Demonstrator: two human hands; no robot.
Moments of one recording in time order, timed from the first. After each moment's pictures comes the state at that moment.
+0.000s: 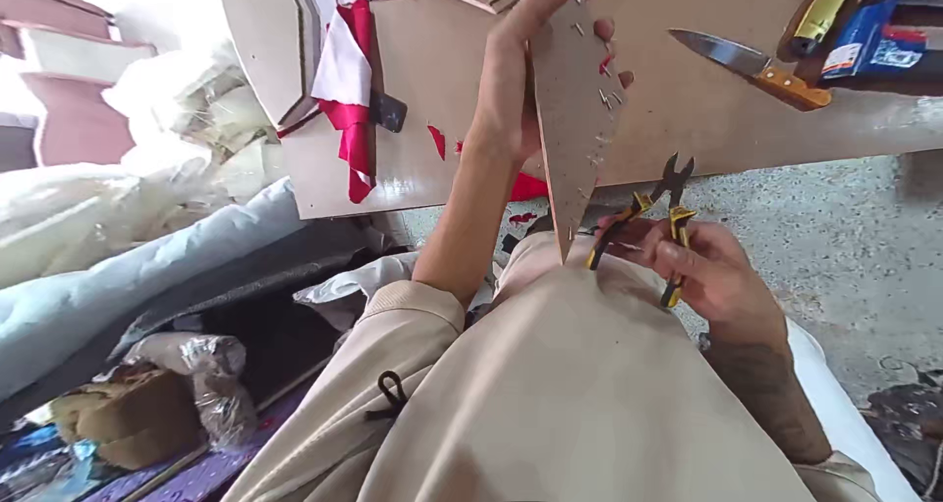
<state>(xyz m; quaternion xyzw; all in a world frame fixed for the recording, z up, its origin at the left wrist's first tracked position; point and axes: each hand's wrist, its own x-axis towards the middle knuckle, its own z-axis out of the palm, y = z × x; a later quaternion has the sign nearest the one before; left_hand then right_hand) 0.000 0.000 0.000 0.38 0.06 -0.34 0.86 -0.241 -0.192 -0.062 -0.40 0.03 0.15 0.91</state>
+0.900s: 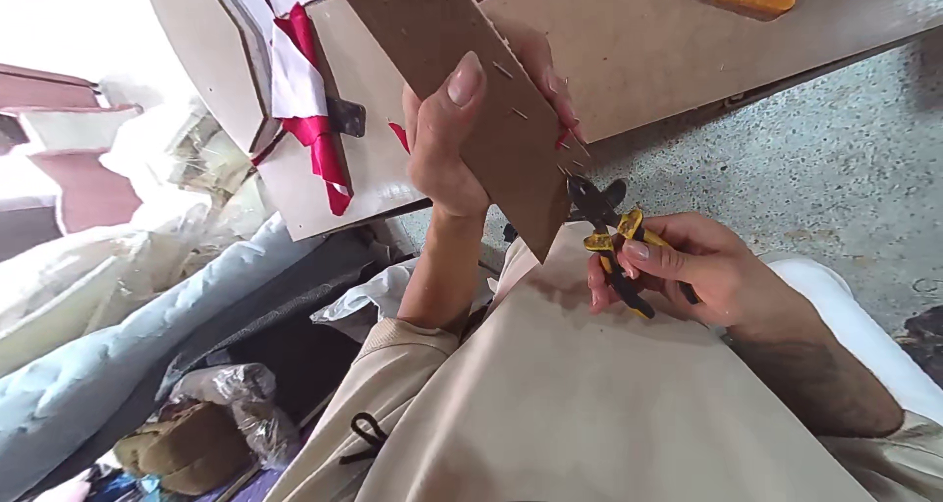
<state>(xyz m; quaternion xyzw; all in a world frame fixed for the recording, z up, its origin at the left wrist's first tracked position) -0.103 -0.010 0.011 0.44 -0.28 -0.17 0.84 -0.294 -0.199 -0.017 -0.31 0.01 0.25 0.92</state>
